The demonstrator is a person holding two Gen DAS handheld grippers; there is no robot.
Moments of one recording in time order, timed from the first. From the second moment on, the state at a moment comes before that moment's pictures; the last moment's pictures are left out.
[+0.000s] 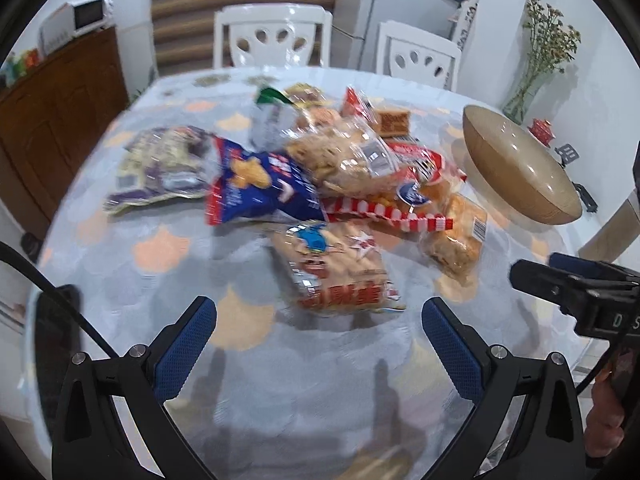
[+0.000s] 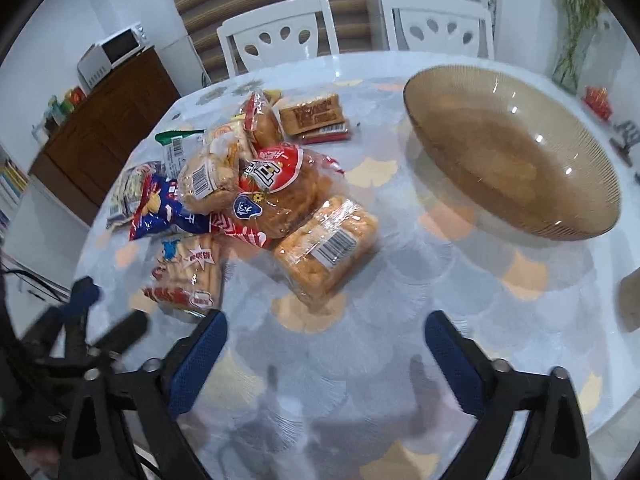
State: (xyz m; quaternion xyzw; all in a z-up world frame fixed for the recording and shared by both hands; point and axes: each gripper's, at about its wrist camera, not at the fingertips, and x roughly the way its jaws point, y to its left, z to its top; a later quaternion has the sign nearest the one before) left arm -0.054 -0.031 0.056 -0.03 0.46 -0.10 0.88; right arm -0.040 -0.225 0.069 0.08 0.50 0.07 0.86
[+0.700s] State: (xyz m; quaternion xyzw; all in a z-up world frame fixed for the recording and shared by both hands) left arm -0.025 -0.060 0.018 0.03 0.44 -0.10 0.89; right arm 0.017 -0.219 0.014 0.14 0.52 0.04 0.84
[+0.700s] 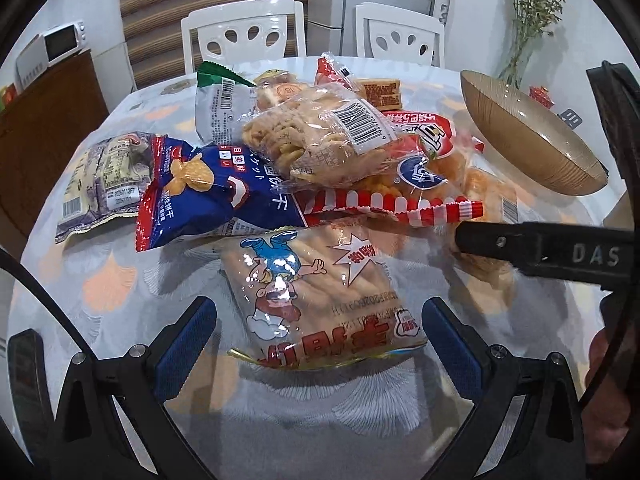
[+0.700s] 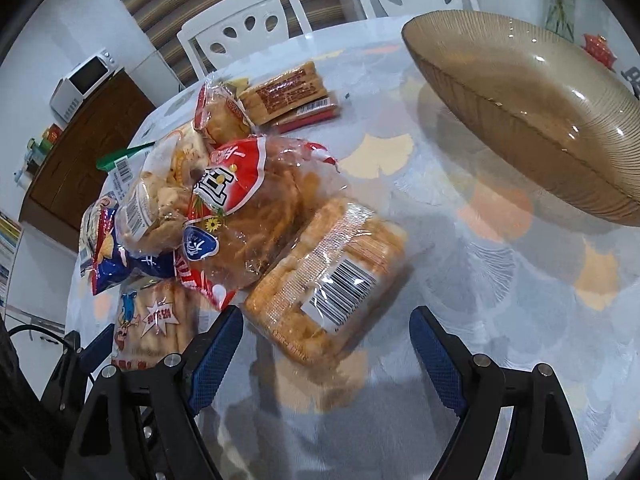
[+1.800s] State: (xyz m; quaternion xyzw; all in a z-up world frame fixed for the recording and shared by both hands) left arm -0.026 -0.036 0.013 0.04 0.46 -0.15 0.87; right arm 0.033 -0.248 0.022 0.03 0.51 0.02 0.86
